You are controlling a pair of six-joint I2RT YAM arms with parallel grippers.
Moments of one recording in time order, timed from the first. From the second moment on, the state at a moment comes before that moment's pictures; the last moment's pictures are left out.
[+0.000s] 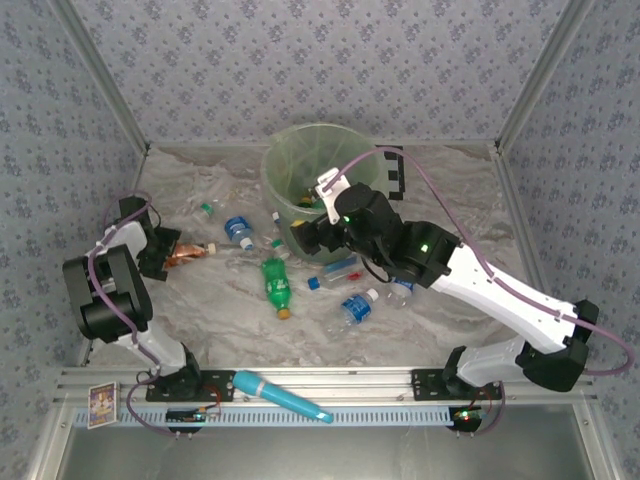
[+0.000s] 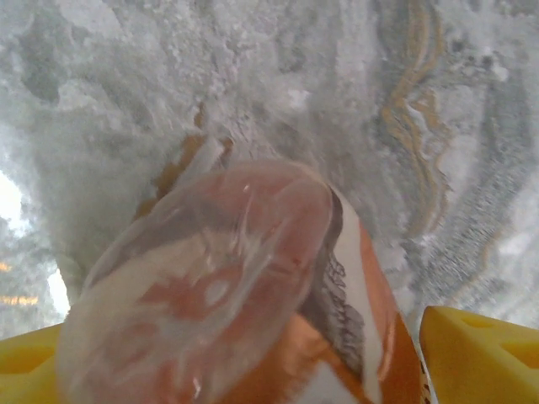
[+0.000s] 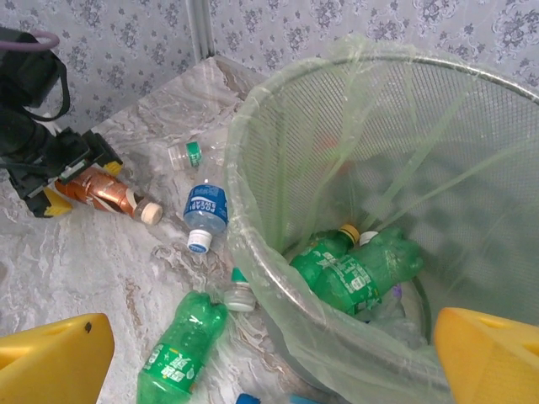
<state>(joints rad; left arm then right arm) 0.32 1.66 0.99 -0.59 0.07 -1.02 1.02 1.32 1.49 -0.65 0.34 0.14</state>
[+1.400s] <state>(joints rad) 0.06 1.28 1.22 -0.70 0.24 -0.81 0.94 1.76 2.08 -0.75 0.54 0.27</state>
